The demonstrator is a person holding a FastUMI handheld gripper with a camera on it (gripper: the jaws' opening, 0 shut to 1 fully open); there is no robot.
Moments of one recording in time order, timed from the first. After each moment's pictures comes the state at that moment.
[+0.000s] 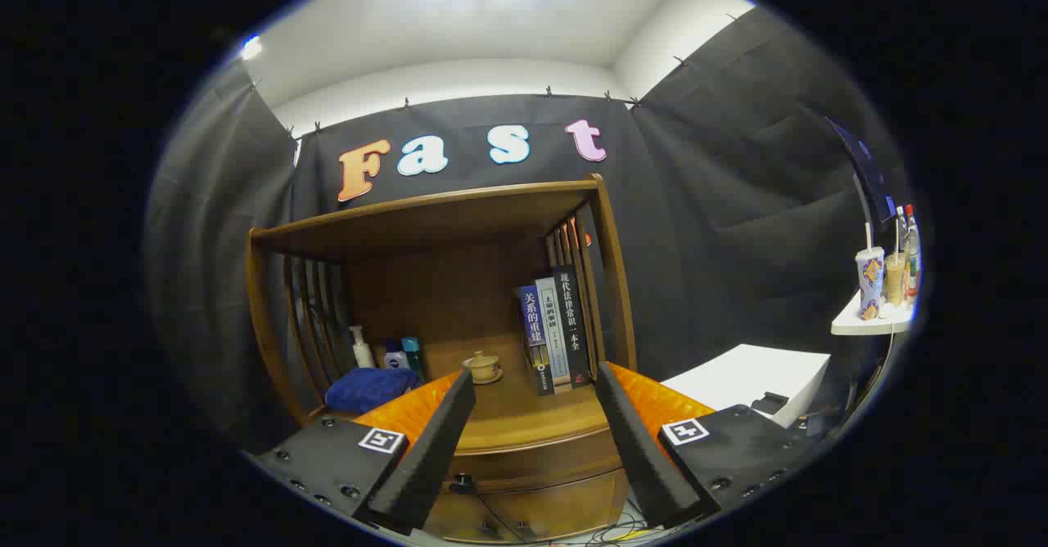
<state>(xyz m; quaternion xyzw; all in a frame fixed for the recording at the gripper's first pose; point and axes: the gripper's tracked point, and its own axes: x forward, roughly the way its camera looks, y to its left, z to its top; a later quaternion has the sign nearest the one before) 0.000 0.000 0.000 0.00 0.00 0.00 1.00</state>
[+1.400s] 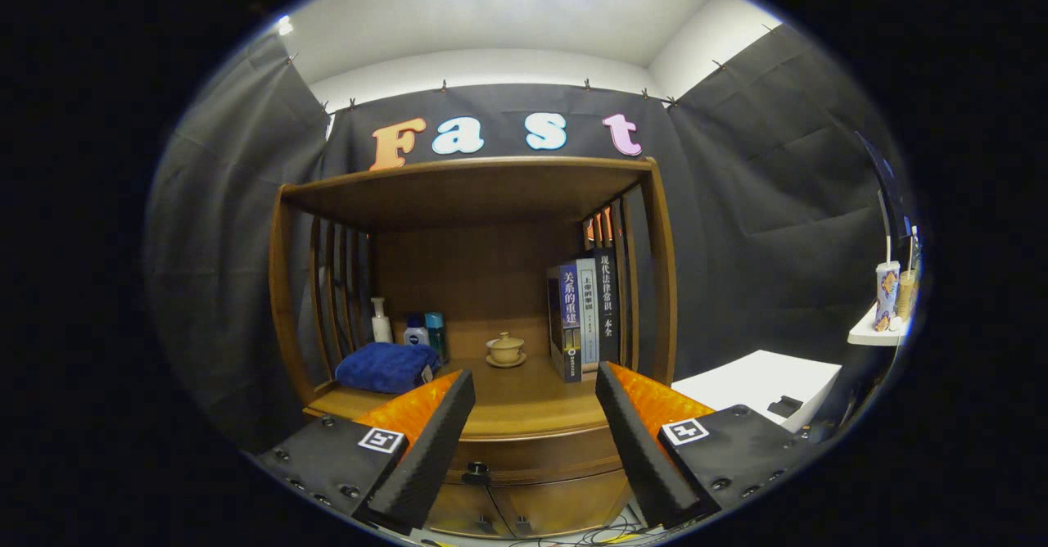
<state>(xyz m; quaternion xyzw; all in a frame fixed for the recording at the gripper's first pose) 0.013 0.049 -0.050 -0.04 0.02 0.04 1.00</state>
